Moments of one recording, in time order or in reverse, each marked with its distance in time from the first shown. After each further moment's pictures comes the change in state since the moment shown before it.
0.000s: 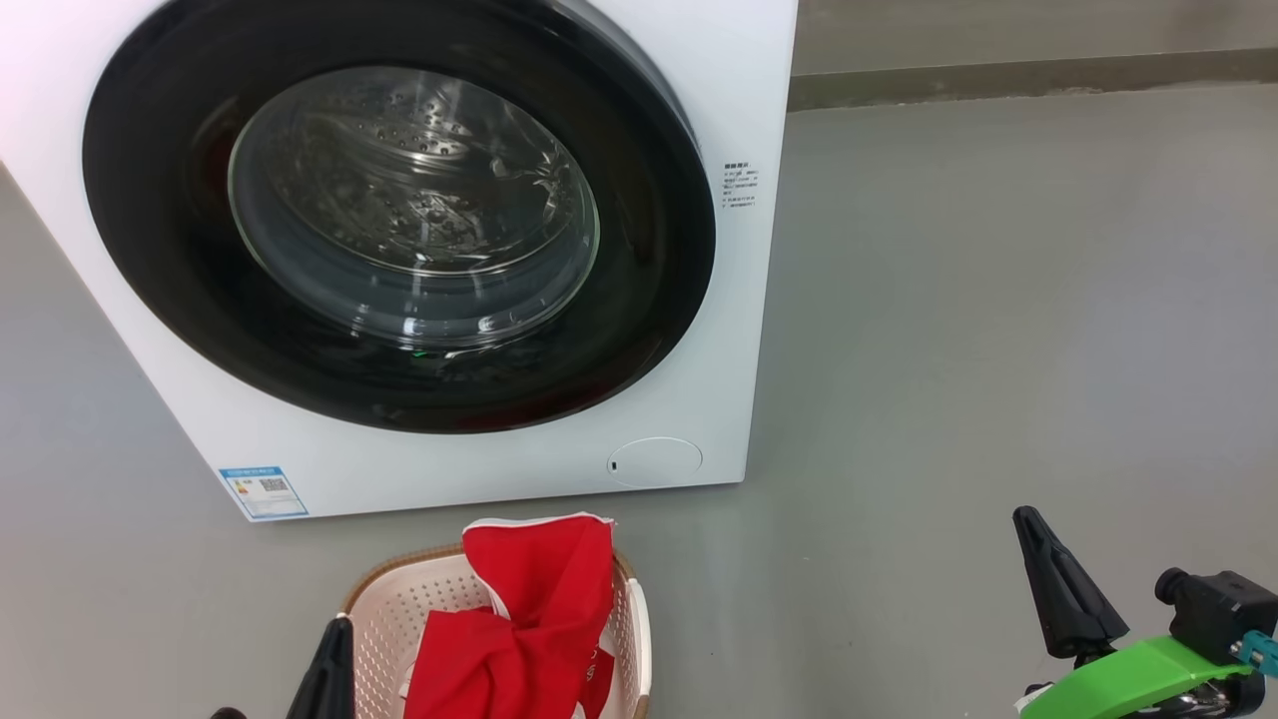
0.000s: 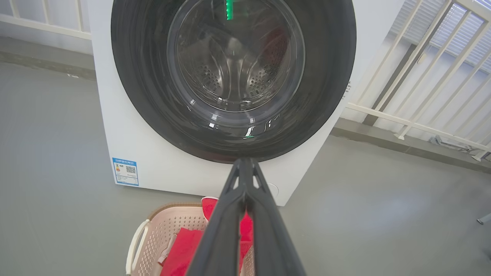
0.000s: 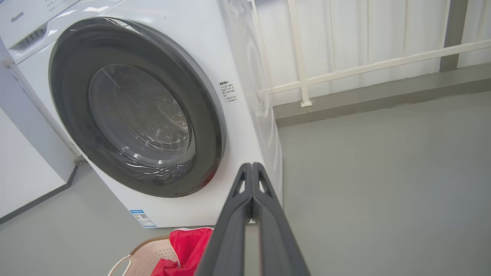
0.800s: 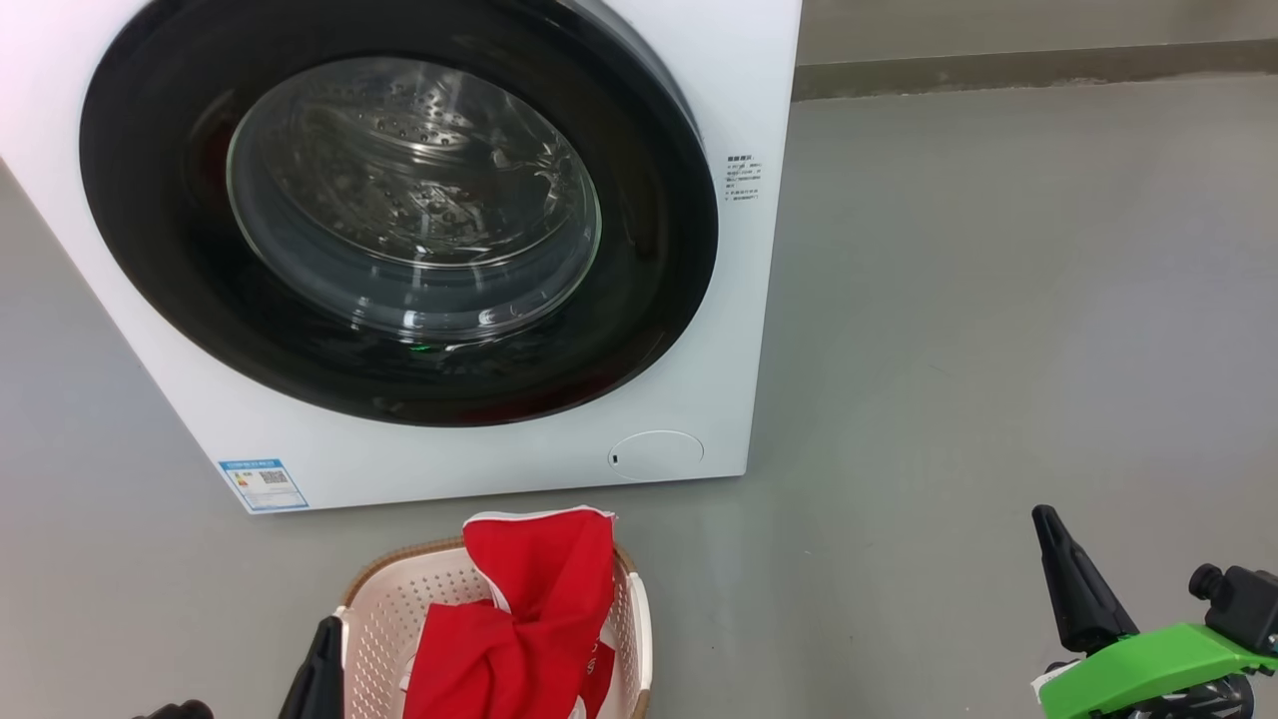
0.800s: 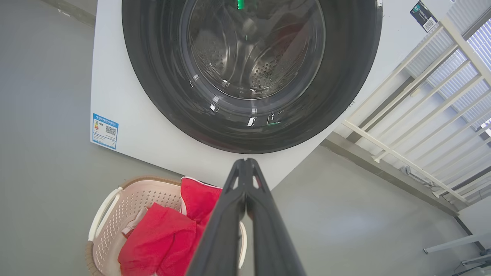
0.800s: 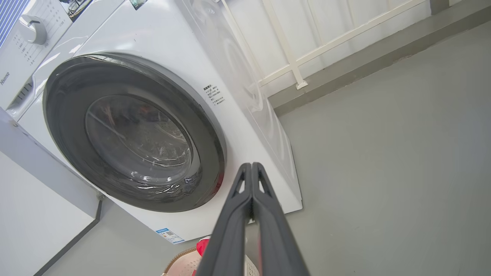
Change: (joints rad) left arm -0.025 -0.011 0.032 0.031 -0.240 -0.028 0.062; right arm -0.004 0.029 -0.043 0.004 0.221 0.000 0.070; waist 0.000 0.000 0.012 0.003
